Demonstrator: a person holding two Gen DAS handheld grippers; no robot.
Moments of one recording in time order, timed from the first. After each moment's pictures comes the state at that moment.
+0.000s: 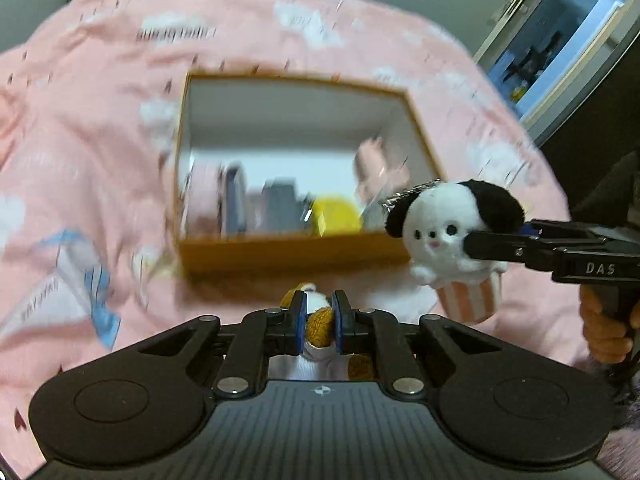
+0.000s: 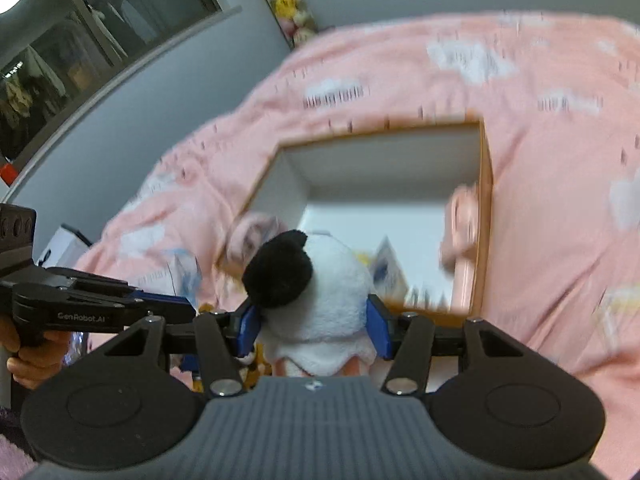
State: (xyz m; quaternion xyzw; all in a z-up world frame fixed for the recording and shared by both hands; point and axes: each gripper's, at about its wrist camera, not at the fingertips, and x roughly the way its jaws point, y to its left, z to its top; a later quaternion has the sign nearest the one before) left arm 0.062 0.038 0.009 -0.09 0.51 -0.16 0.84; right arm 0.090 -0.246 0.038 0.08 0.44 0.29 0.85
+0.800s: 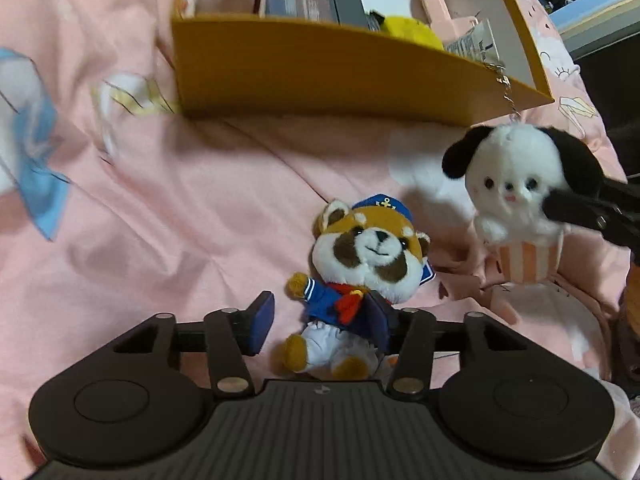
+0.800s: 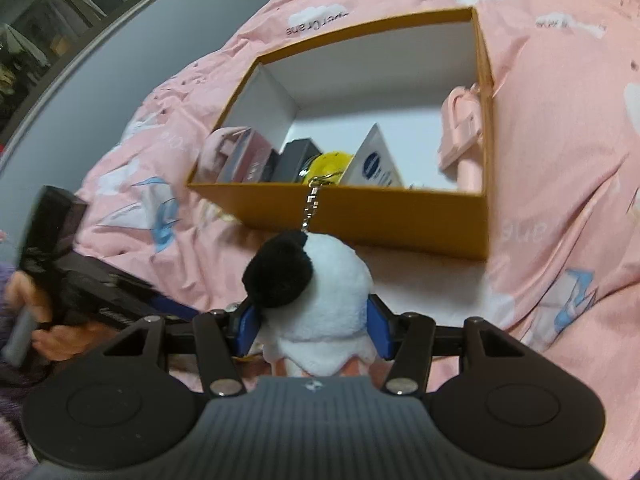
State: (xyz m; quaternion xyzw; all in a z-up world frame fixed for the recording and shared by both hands) left arm 0.069 0.056 -0.098 -0.11 0.67 -0.19 0.71; right arm 0.083 -0.246 -0.018 0.09 0.51 0.30 0.80
